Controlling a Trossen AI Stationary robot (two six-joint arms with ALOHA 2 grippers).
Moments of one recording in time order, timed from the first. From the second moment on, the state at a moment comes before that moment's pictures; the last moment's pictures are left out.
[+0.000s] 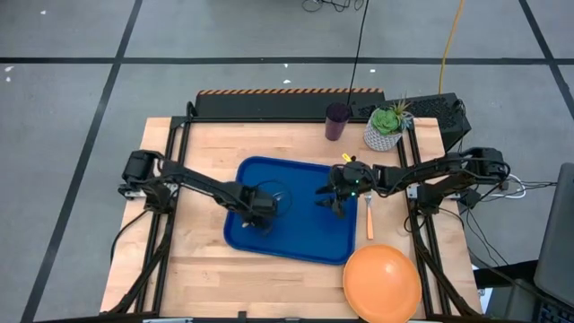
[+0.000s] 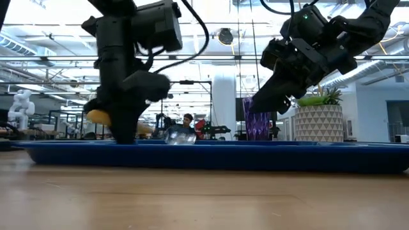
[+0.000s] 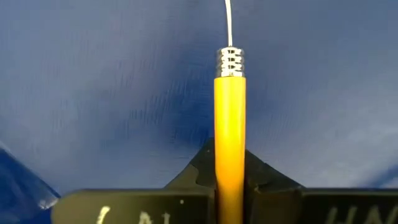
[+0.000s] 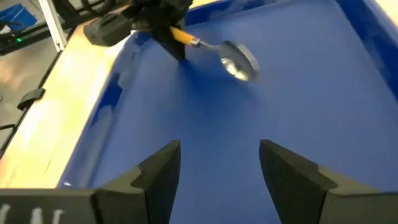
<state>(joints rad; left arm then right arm) -0.12 1.78 1.06 -0.63 0.00 -0.95 -0.12 1.38 0.46 0.38 -0.24 0.25</state>
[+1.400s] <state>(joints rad) -0.01 1.60 0.54 0.45 0.08 -1.32 -0.06 1.17 0.46 0.30 -0.32 0.22</state>
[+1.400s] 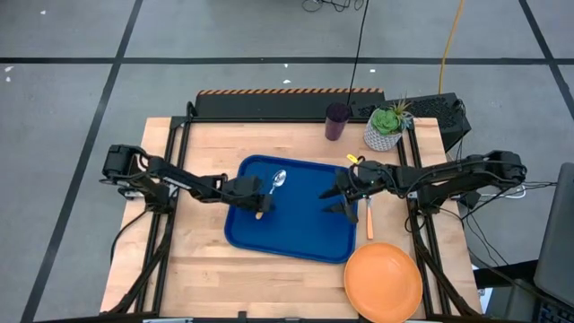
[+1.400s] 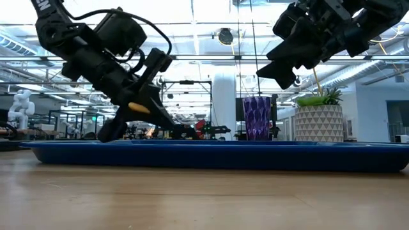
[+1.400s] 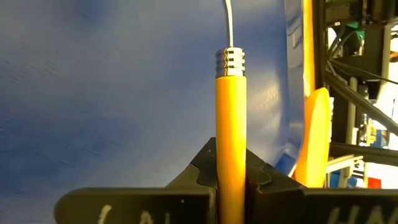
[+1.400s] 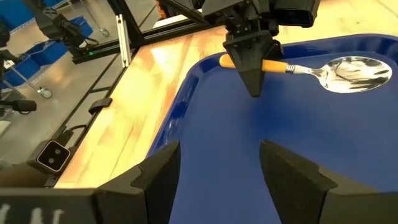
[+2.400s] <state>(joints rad) -0.02 1.58 0.54 0.47 0.43 -1.48 -0.06 1.17 0.46 0.30 -0.32 0.22</state>
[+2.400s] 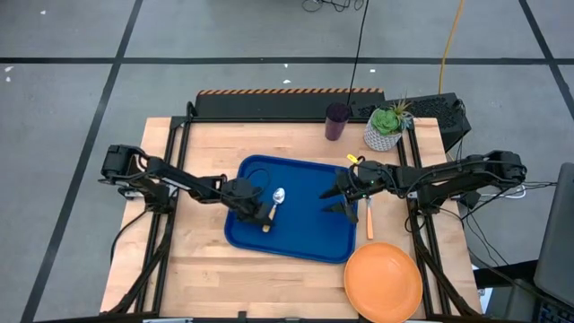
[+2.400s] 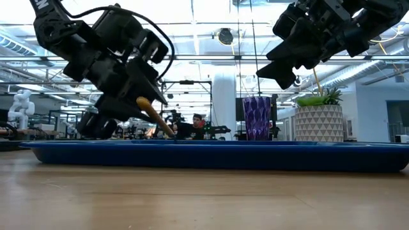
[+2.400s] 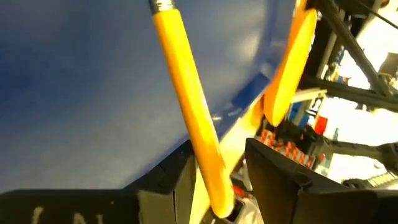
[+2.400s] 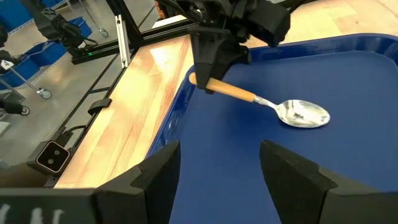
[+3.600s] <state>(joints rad) -0.06 1.36 0.90 0.01 -0.10 -0.40 -0.06 1.17 0.46 0.36 -0.32 0.07</state>
